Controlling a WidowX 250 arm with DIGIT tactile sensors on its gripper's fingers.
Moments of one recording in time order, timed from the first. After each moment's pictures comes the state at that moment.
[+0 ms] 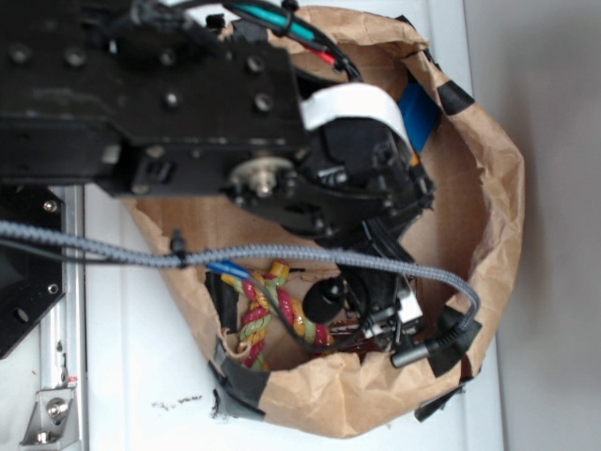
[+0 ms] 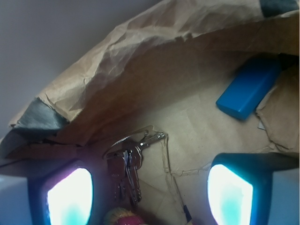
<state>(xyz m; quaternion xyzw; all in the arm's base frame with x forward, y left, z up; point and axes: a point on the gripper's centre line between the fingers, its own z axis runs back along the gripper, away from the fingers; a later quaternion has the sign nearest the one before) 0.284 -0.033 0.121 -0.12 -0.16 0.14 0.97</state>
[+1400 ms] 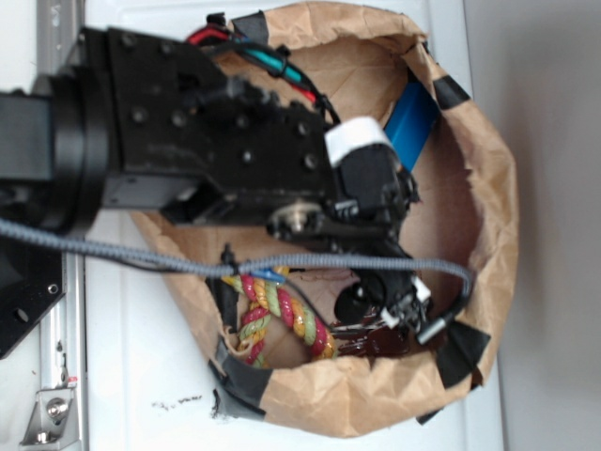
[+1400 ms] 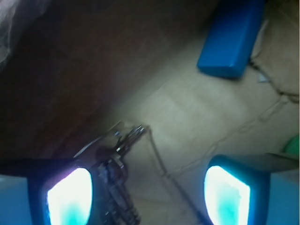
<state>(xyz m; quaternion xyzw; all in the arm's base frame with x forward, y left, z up) 0.287 -0.042 0.081 -0.13 -0.13 0.28 0.94</state>
